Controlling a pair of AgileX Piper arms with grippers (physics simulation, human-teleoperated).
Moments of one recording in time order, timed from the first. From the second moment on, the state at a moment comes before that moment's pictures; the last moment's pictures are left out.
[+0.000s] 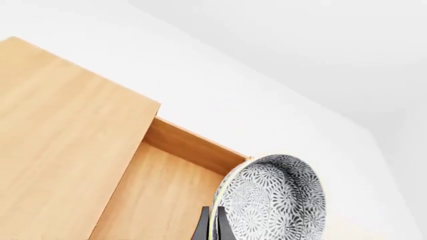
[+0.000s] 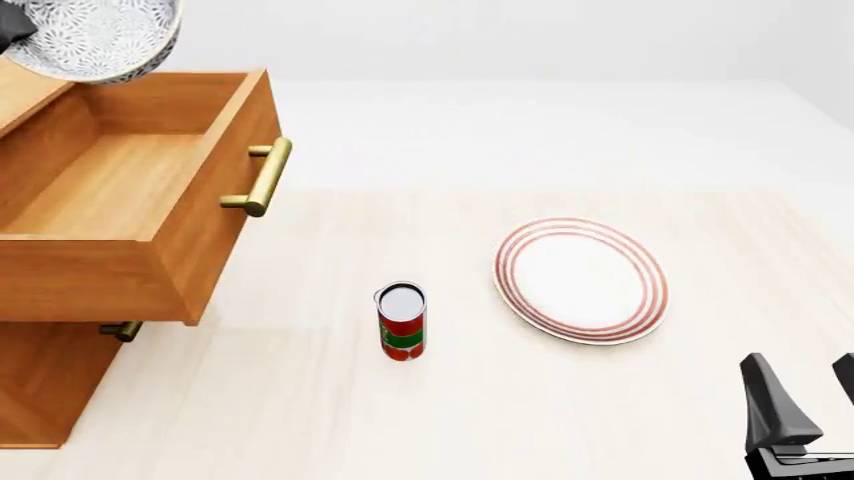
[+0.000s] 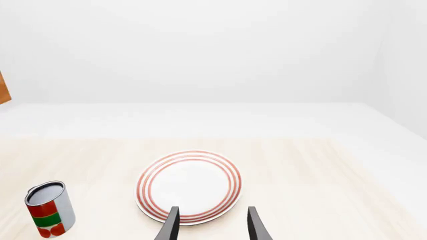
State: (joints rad) left arm 0.05 1.11 -1.34 0.58 -0.46; right arm 0.00 0.01 0.00 0.00 0.00
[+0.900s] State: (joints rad) left arm 0.11 1.15 -1.31 0.61 -0.41; right arm 0.00 0.01 0.00 0.00 0.00
